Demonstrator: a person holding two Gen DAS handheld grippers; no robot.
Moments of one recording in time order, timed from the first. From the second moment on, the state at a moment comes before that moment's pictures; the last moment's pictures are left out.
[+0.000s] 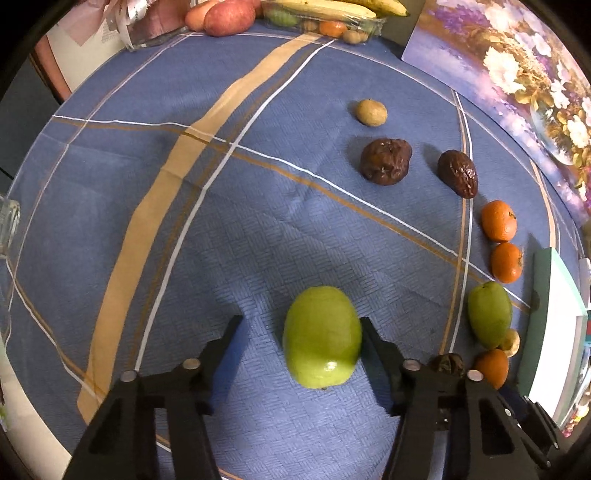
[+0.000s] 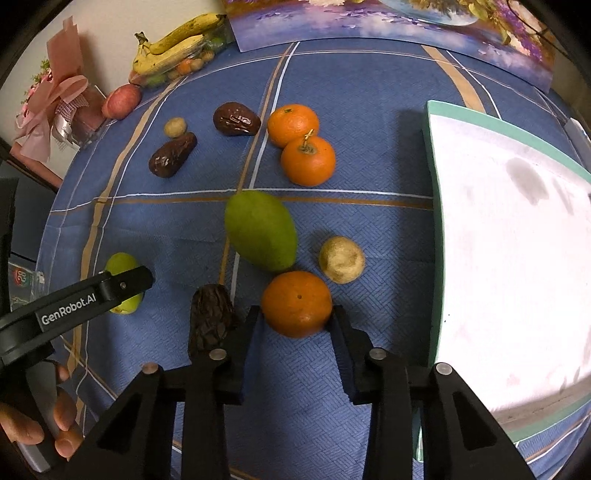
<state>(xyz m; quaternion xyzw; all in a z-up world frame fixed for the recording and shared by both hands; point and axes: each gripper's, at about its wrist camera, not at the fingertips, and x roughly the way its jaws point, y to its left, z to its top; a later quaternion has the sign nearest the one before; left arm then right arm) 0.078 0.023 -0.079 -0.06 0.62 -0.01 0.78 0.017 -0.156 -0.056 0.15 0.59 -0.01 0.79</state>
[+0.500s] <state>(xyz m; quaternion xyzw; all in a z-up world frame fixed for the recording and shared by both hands) 0.069 0.040 -0.045 -0.11 0.59 -0.05 0.80 -0.004 -0.182 -0.013 0.19 0.53 -0.01 0.83</state>
